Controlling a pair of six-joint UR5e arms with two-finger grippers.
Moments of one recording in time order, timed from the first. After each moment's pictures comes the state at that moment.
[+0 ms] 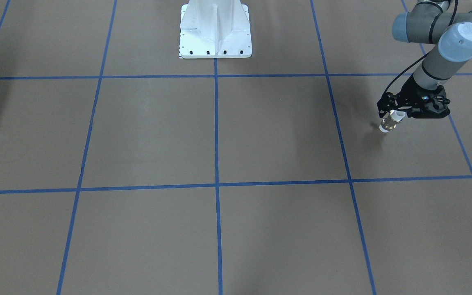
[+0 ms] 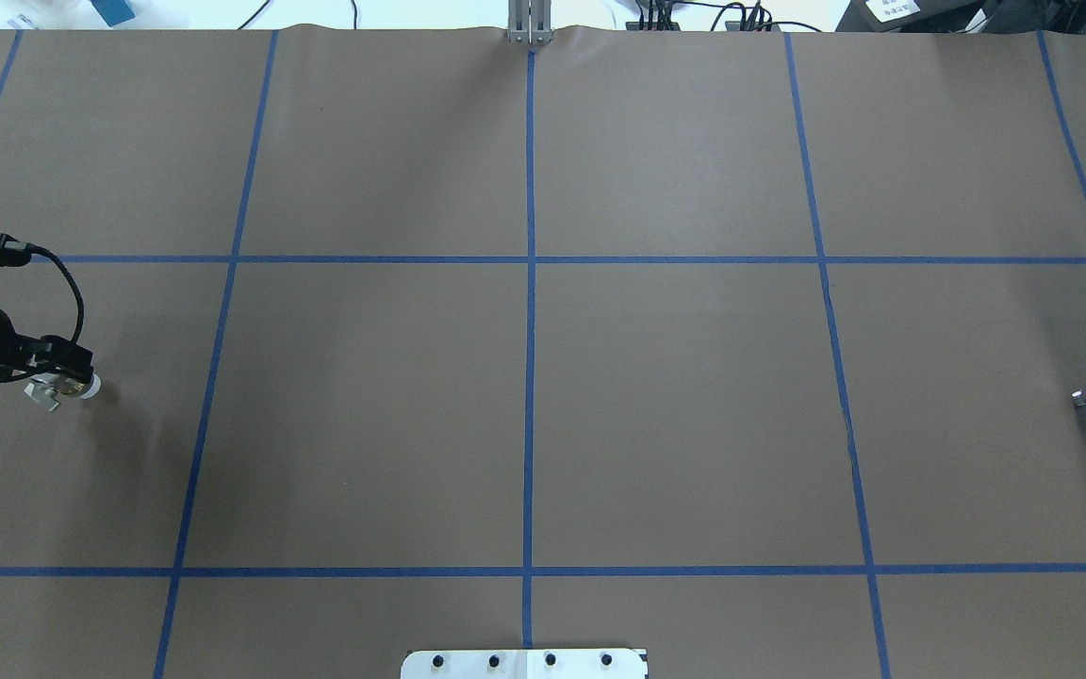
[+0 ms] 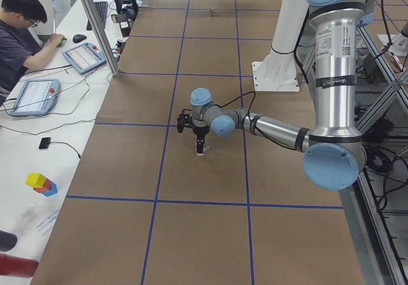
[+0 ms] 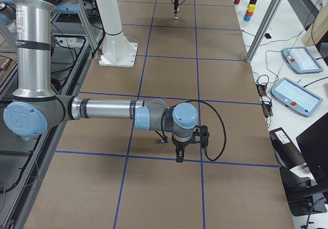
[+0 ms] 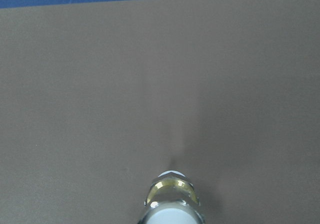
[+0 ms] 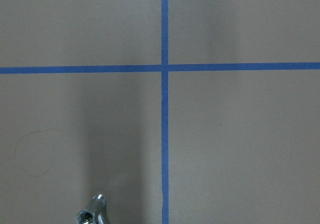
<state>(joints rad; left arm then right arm) -0.88 -1.49 -1.83 -1.95 -2.10 -0.82 1.59 -1.64 1.67 -1.60 2.38 0.00</state>
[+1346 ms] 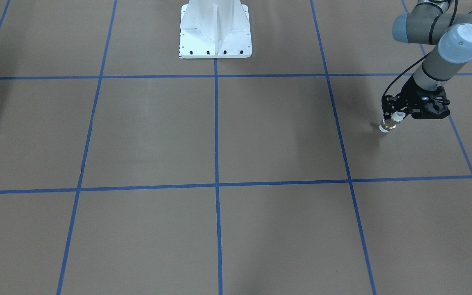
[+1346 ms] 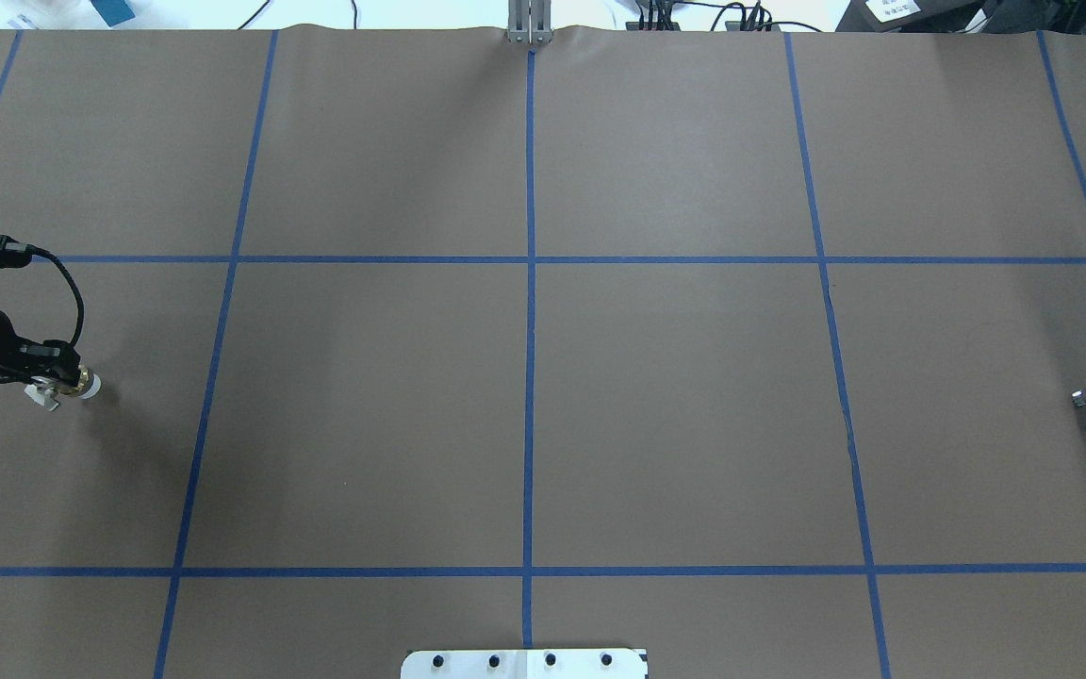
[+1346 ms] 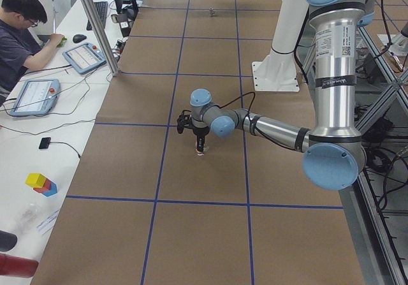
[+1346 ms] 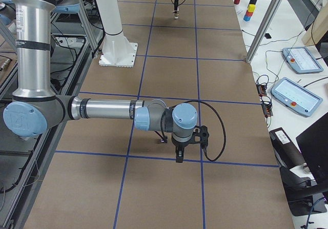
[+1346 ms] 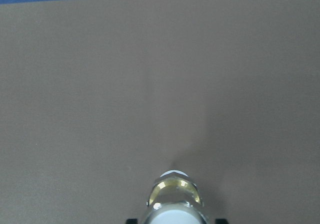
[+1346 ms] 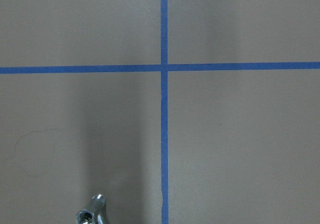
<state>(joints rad) -0.88 -1.49 -1.83 -1.95 -2.10 -0.82 1.59 -1.64 1.67 -1.60 2.38 0.00</state>
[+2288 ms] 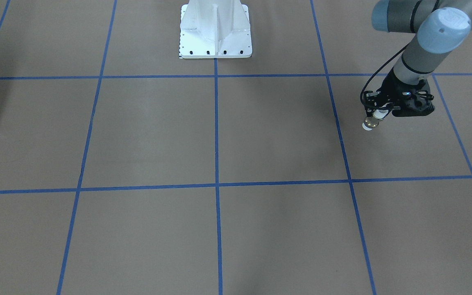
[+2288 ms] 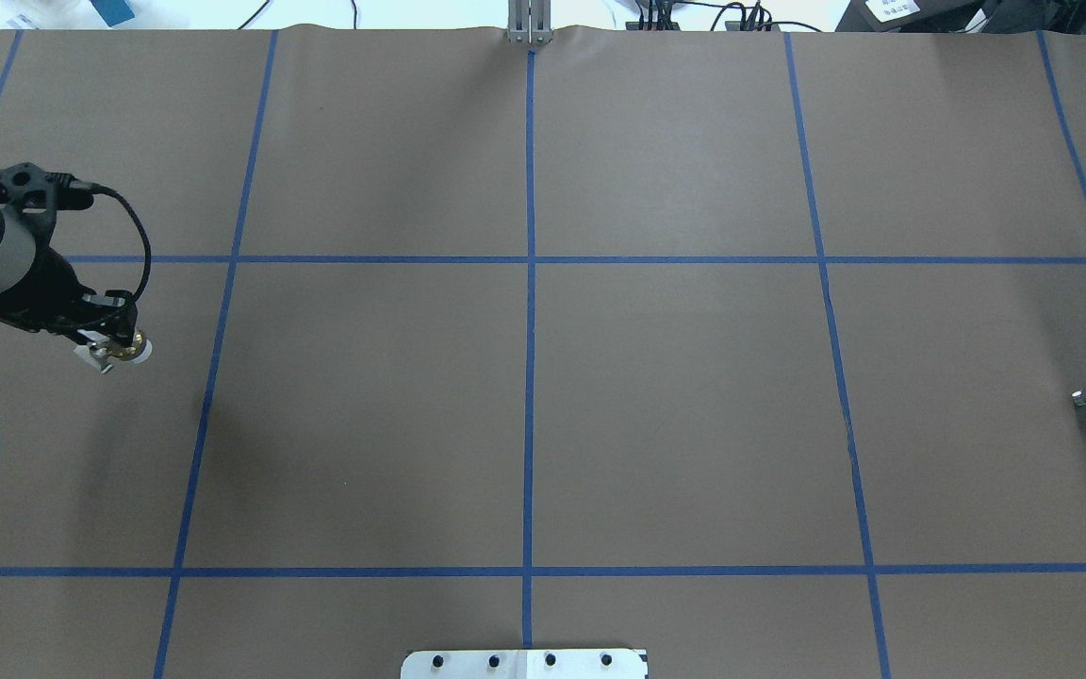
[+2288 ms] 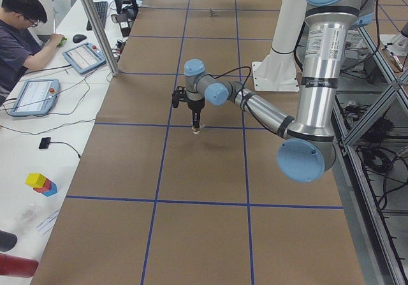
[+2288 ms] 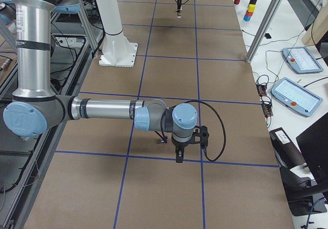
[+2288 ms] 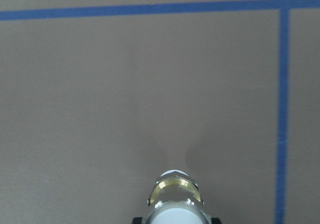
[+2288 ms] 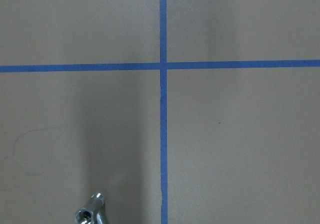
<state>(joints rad) -0.88 -1.75 -1.97 -1.51 -2.10 -0.83 1.59 -1.64 1.67 -1.59 2.38 0.00</state>
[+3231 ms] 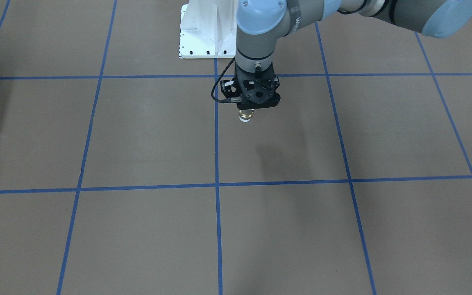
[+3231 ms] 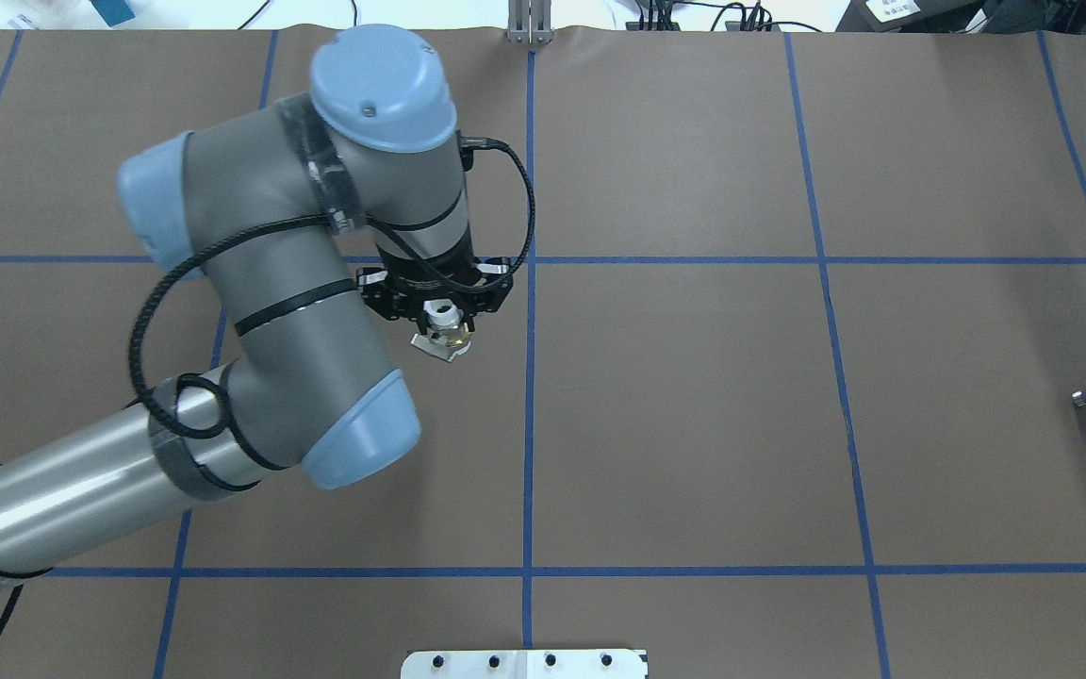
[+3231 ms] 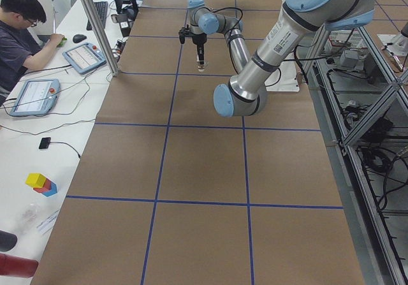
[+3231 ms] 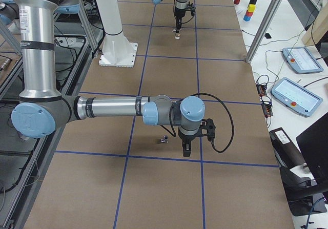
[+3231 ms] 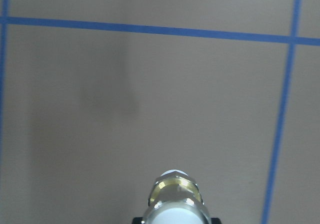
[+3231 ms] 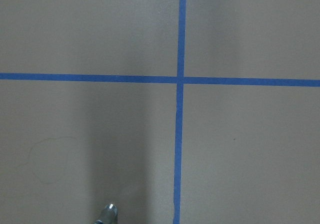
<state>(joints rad) -0.62 -2.46 -1.67 -1.25 -2.04 -1.18 1.56 -1.60 1.66 -1.60 2.38 0.01</state>
